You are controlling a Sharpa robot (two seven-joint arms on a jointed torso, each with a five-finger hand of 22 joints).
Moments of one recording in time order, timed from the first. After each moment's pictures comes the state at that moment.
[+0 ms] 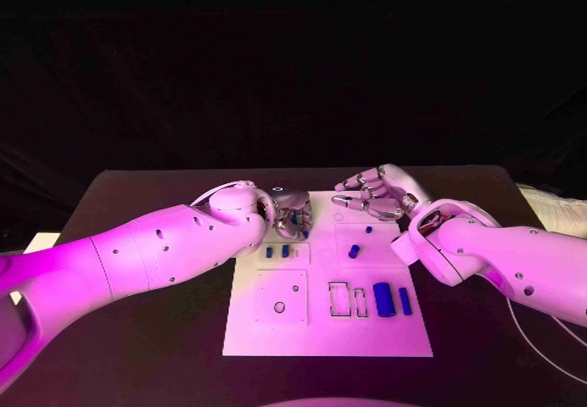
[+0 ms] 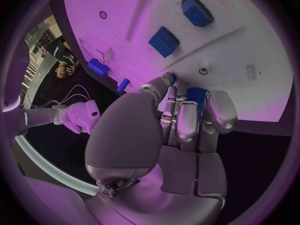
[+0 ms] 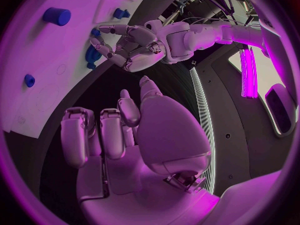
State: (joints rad) left arm 1.21 -0.47 -0.02 1.25 -1.54 -0.01 -0.13; left_hand 1.45 -0.17 0.39 0.09 0.11 1.03 0.13 0.14 0.20 1.13 0.07 0.21 0.10 1.47 -0.01 1.27 1.06 0.10 1.43 0.09 1.15 1.24; right arm 1.12 -0.90 0.03 1.65 -0.88 -0.53 0.08; right_hand 1.41 0.00 -0.06 0.22 0.30 1.01 0.14 0.10 0.10 1.37 0.06 1.10 1.26 1.47 -0.01 1.42 1.31 0.04 1.43 0.09 1.46 1.31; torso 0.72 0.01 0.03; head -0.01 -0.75
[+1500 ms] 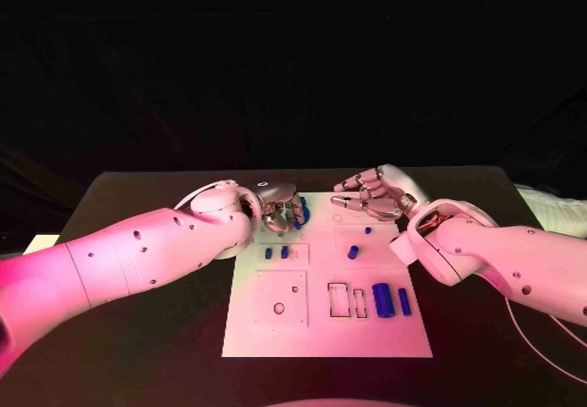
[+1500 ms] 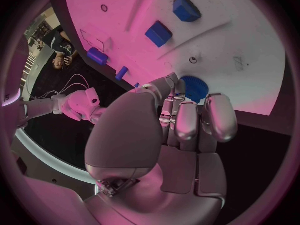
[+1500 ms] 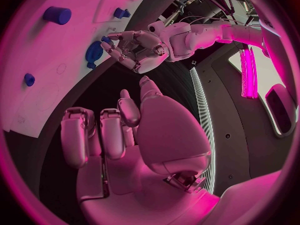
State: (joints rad) left arm 1.20 -0.54 0.01 1.31 -1.48 -0.11 -0.13; left_hand 1.47 -0.13 0.50 0.02 0.11 1.13 0.14 0.13 0.18 1.24 0.06 0.14 0.08 1.47 -0.02 1.27 1.00 0.09 1.44 0.08 1.22 1.31; right arm 1.12 -0.90 0.03 1.65 -0.88 -0.53 0.08; right_hand 1.41 0.00 -0.06 0.22 0.30 1.01 0.14 0.10 0.10 1.37 0.06 1.10 1.26 1.47 -0.01 1.42 1.31 0.04 1.43 0.09 1.46 1.31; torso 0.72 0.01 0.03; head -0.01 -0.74
